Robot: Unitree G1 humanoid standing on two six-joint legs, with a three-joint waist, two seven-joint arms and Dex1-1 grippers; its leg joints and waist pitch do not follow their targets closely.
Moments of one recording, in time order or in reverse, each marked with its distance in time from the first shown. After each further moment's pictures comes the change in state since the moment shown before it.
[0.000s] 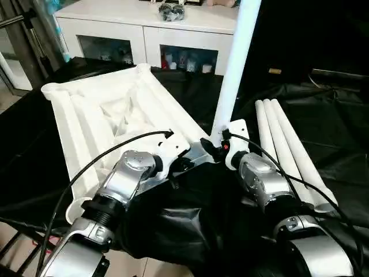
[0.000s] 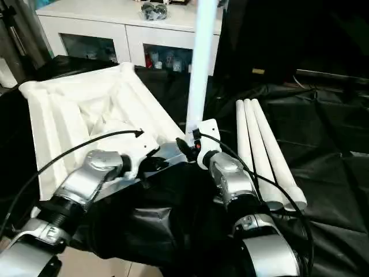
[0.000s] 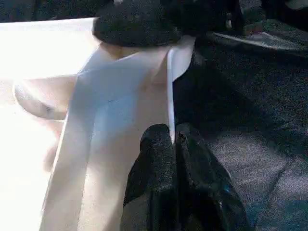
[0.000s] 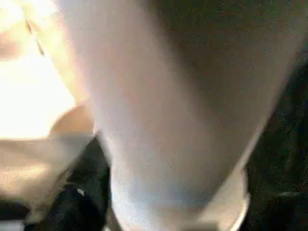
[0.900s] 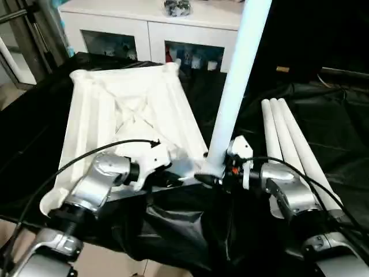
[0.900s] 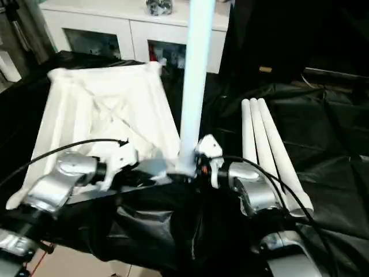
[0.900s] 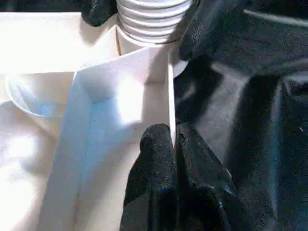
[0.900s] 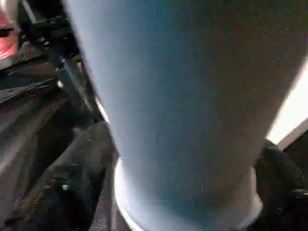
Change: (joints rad) left arm 0.091 0.229 -0.018 -0.104 -0.084 -0.175 -0.413; right arm 0.152 -0.199 0.153 -0.254 0.041 -0.024 0.707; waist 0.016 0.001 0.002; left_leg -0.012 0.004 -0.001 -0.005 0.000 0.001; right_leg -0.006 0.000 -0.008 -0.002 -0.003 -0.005
